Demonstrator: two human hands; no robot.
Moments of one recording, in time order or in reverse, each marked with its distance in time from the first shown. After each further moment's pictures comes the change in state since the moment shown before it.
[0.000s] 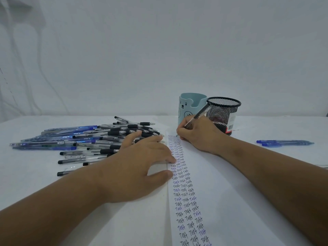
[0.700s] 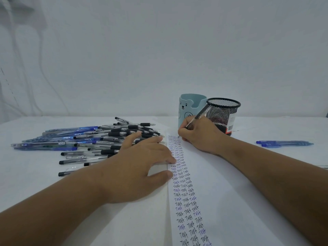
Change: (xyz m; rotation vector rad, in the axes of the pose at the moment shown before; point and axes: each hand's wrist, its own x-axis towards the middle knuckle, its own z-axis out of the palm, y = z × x) left_hand -0.002 0.001 -0.001 0.009 -0.017 -0.003; right_hand -0.002 -0.001 -0.004 -0.032 0.015 -0.017
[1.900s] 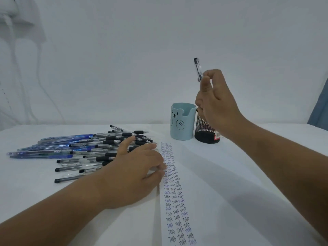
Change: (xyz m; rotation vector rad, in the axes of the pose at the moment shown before) left_hand 0.003 0.010 0.003 0.007 0.066 -0.030; right_hand -0.006 -0.045 -0.070 0.376 0.323 -0.295
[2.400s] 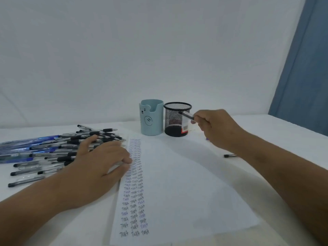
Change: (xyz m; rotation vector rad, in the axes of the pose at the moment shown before) left_hand -0.004 -0.003 0.013 -0.031 0.189 0.013; right_hand -0.062 0.032 -0.097 -0.635 -0.189 0.131
